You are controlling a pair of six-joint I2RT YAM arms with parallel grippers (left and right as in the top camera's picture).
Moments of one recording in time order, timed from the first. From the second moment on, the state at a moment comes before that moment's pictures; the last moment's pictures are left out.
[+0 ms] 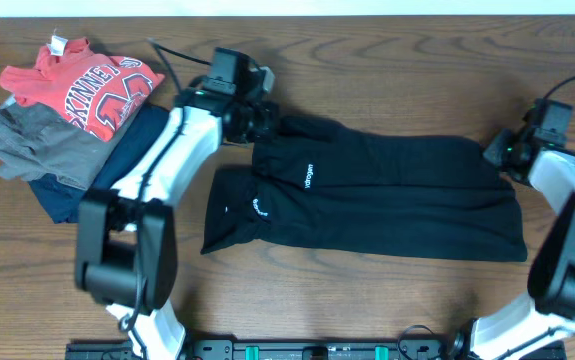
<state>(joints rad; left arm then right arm) -0.25 1.86 1.41 -0.62 0.46 -0.29 -0.34 1.78 1.04 -0.32 -0.01 0.34</state>
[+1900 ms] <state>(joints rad) -0.21 1.60 1.35 -1.29 0.33 -0.20 -0.43 1.49 1.06 -1.02 0.07 0.20</state>
